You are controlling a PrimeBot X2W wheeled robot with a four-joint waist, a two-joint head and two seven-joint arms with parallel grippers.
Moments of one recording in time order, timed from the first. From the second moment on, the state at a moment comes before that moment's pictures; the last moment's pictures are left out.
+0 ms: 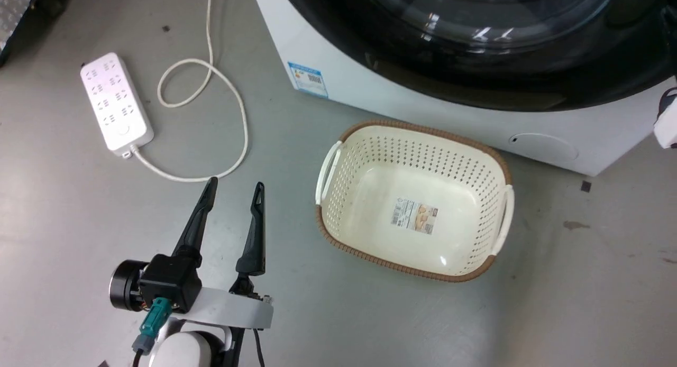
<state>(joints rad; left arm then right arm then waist) -0.14 0.05 -0.12 -0.01 -0.12 -0.04 -0.26 -0.86 -0.50 0.17 0.59 0.36 0.14 -0.03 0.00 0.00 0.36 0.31</state>
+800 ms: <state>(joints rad) -0.05 0.05 -0.05 0.09 -0.10 -0.08 -0.26 -0.19 -0.21 -0.03 0.14 0.14 0.13 -0.24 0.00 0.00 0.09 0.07</state>
